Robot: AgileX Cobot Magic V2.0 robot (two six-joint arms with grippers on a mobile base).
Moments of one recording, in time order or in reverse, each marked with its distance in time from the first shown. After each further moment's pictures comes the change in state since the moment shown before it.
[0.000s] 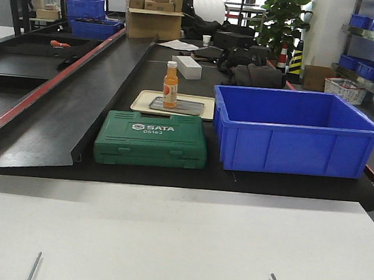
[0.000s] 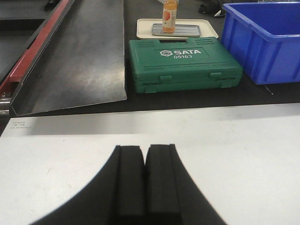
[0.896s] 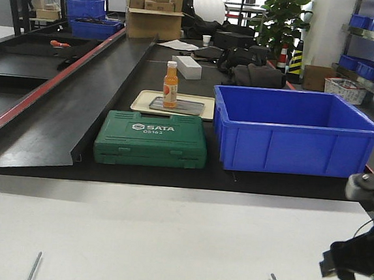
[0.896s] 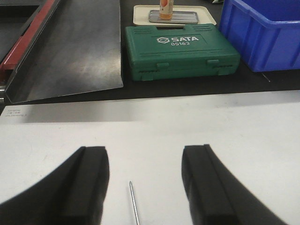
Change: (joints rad) left arm 0.000 0.000 0.000 0.000 0.059 -0.002; right arm 0.000 0.559 -0.254 0.145 0.561 -0.267
